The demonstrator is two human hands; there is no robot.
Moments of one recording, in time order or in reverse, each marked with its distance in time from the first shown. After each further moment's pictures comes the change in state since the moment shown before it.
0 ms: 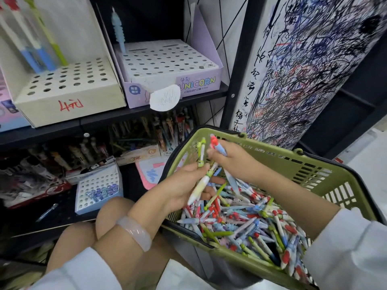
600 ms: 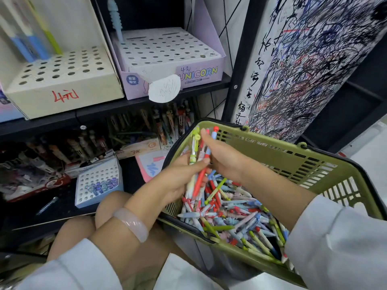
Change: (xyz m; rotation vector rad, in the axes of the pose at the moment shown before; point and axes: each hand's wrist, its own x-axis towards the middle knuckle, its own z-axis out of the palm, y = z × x) left_hand 0.007 -0.002 -0.010 0.138 0.153 0.142; right_hand 0.030 0.008 0.034 0.762 -0.065 0.529
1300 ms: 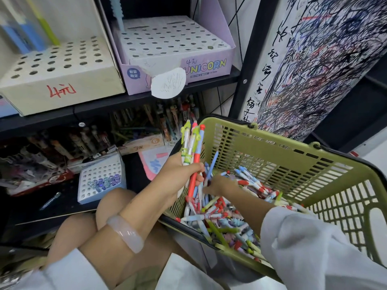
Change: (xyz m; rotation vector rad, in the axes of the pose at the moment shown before) left_hand 0.002 -0.005 -0.012 0.034 0.210 0.067; right_hand 0.068 0.114 -0.017 -1.097 0.013 0.380
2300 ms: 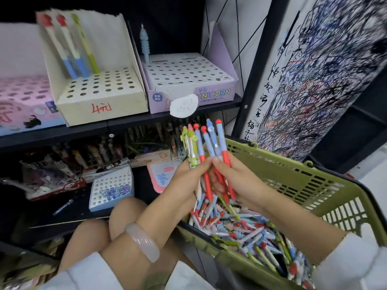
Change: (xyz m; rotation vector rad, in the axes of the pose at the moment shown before) left_hand -0.034 0.020 0.013 -0.337 -0.047 0.075; right_hand -0.175 -0.040 -0.065 0.989 0.090 -0.710
